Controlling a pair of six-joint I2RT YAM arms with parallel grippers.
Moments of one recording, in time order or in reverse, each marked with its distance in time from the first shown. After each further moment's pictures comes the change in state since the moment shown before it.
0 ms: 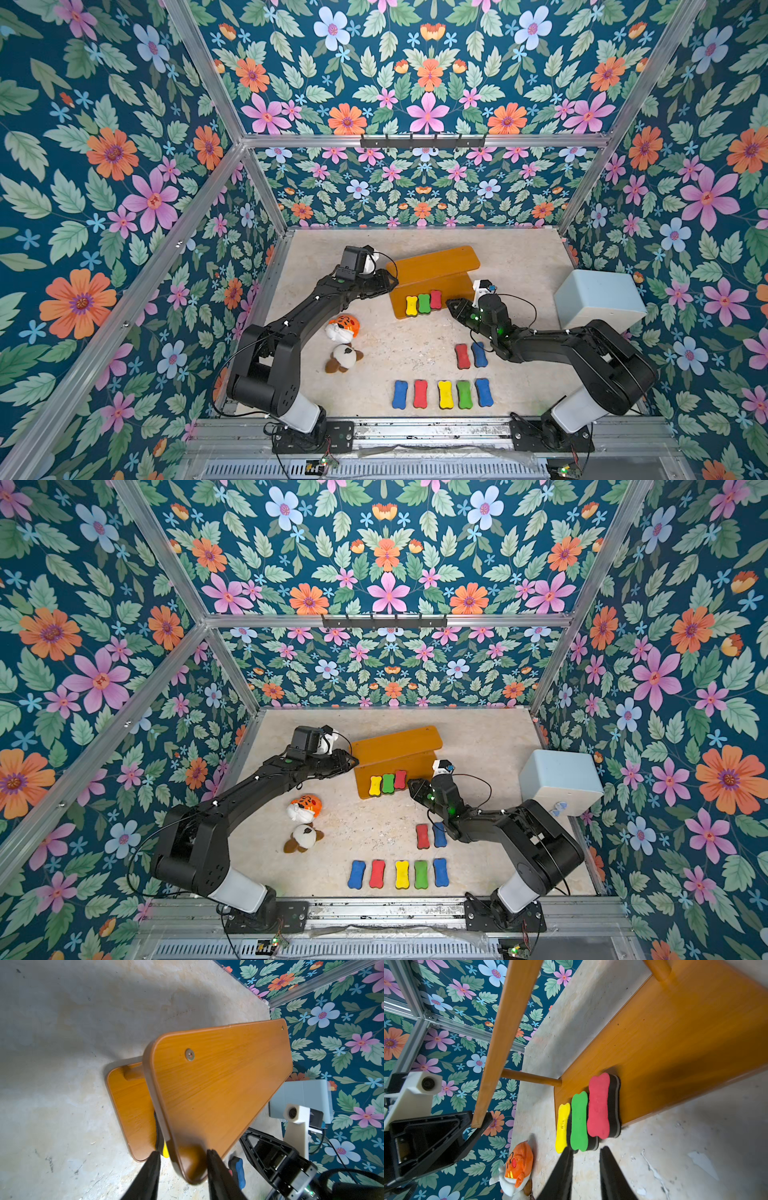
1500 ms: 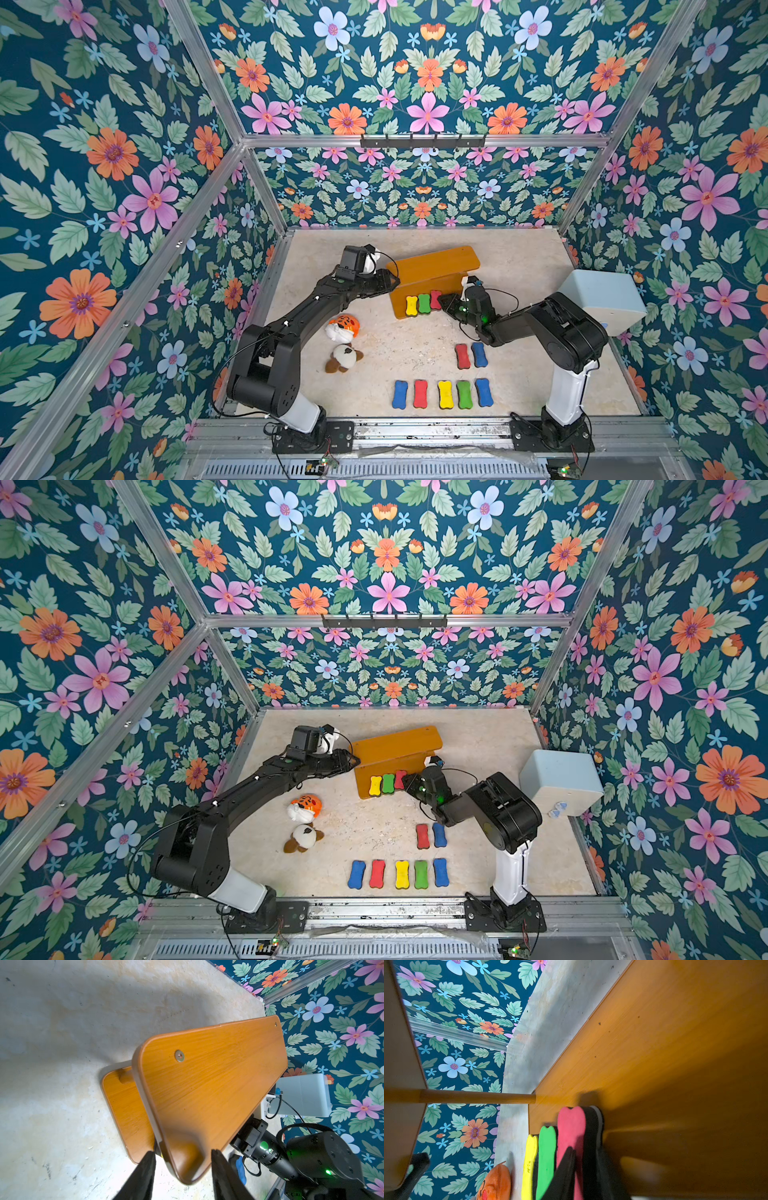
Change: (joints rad) left arm 0.002 -0.008 -0.002 0.008 0.013 0.032; right arm -0.040 0.304 0.175 0.067 -0.051 -0.005
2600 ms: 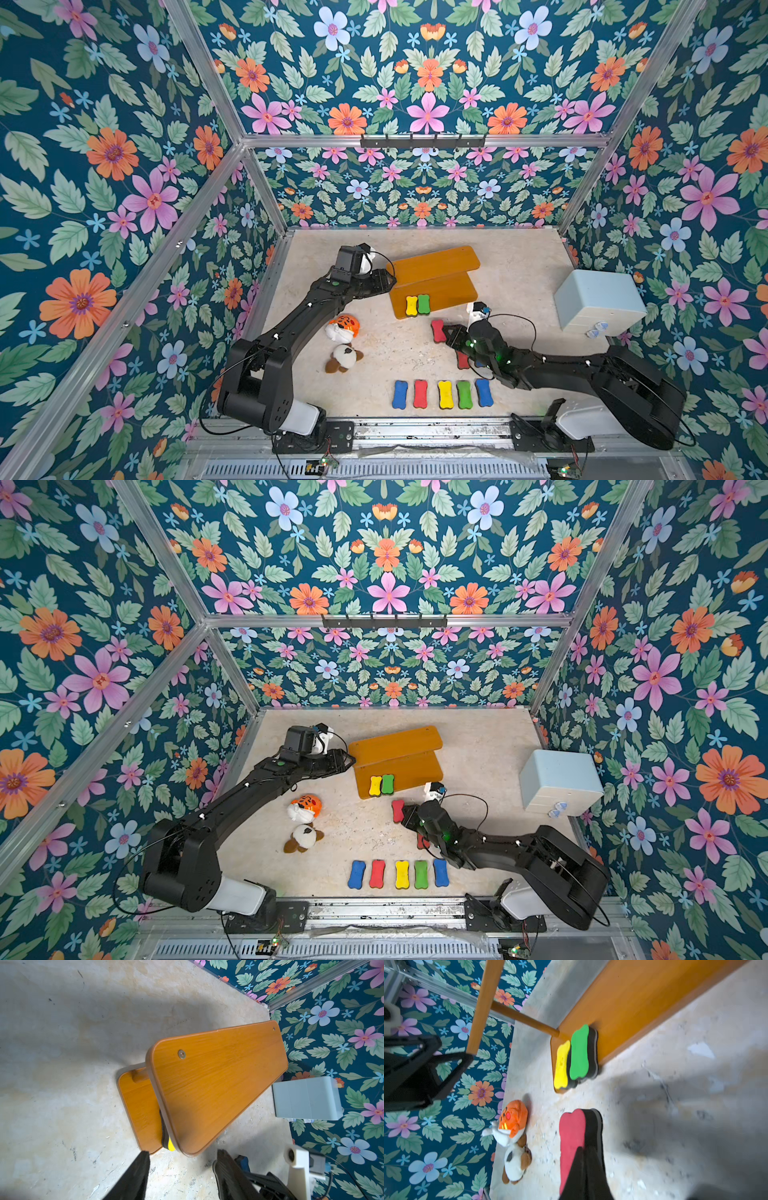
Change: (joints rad) left arm 0.003 -0.084 -0.011 -0.056 -0.067 0.021; right arm 0.367 -0.577 -0.346 -0.282 0.315 0.111
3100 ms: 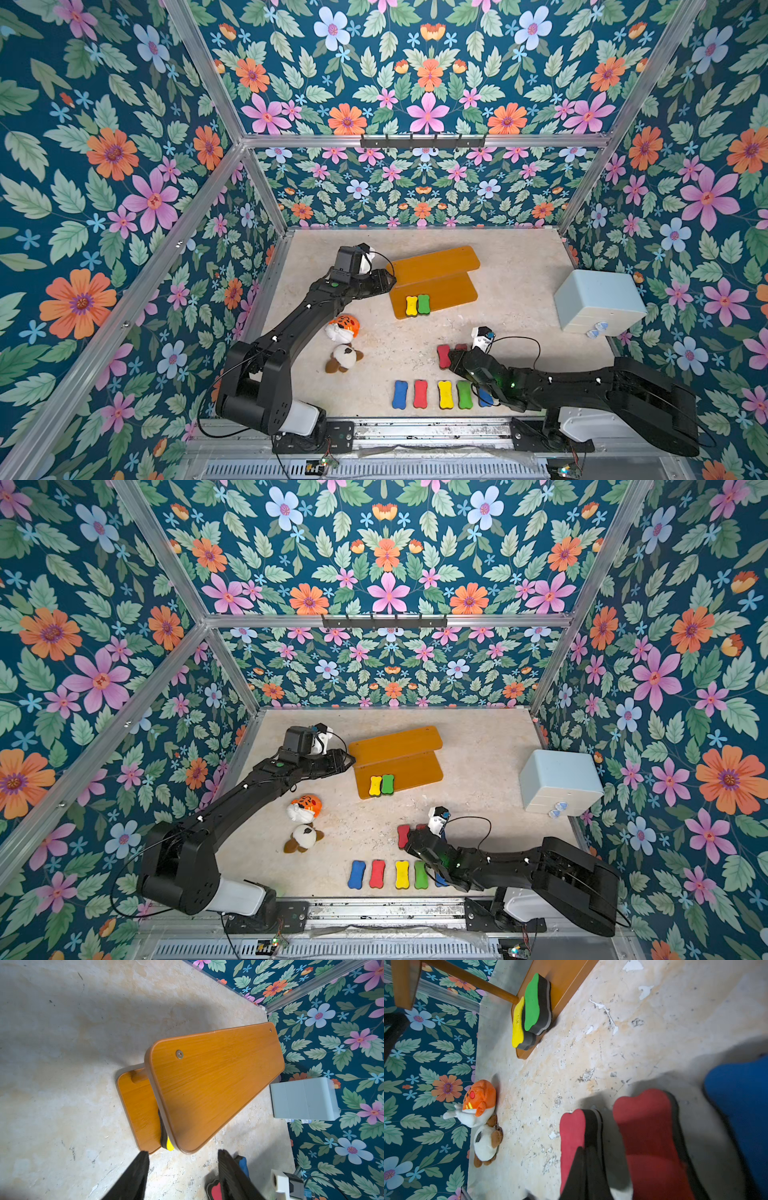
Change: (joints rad) left arm -0.001 -0.009 -0.010 0.008 0.001 -0.007; right arm 0.171 -0.042 -0.076 -0.132 0.164 0.185
